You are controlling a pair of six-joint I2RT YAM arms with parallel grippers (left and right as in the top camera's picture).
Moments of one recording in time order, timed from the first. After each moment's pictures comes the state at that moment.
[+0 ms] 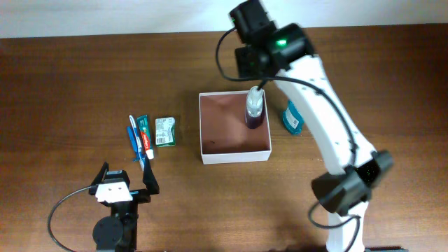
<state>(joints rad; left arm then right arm) -0.03 0.01 0.02 -0.07 -0.10 -0.07 0.45 2.06 2.35 -1.35 0.30 0.27</state>
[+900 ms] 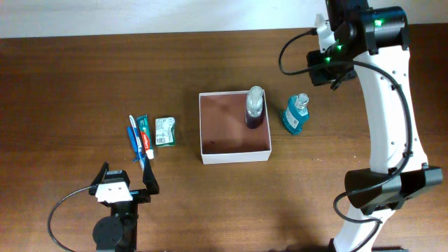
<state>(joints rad) -0.03 0.01 0.02 -0.07 -0.10 -0.07 0.12 1.99 2.36 -1.64 0.03 -0.04</state>
